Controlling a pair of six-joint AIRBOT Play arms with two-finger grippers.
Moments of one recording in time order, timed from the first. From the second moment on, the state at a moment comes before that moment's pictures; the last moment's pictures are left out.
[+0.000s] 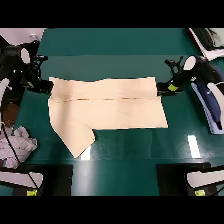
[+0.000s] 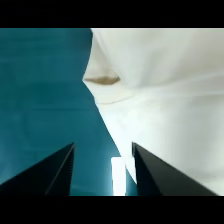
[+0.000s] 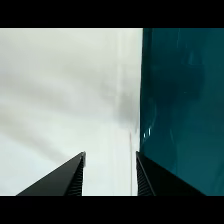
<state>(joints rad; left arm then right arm) -0.01 -1.57 1.54 1.69 -1.47 -1.51 0.05 -1.58 1.43 -1.39 1.32 1.60</state>
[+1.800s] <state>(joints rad) -0.16 -0.88 0.48 1.29 -1.07 -1.96 -0.03 -1.40 1.42 -1.33 1.41 1.52</state>
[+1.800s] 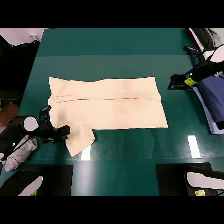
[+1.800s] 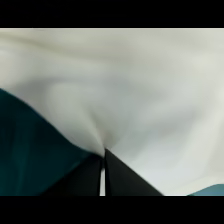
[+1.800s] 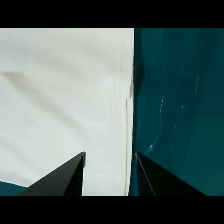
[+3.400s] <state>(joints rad) -0.16 -0.87 0.72 1.21 -1.35 -1.72 -0.11 -1.06 0.85 -1.43 1.44 1.45</state>
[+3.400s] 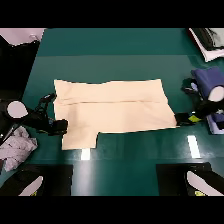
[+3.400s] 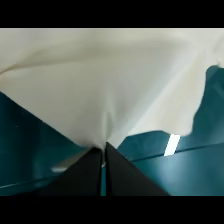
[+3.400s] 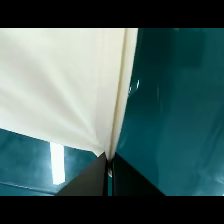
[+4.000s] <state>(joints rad) -0.16 -0.80 0.90 1.18 -1.23 -1.68 -0.23 -0.86 0.85 -1.31 1.37 1.45</state>
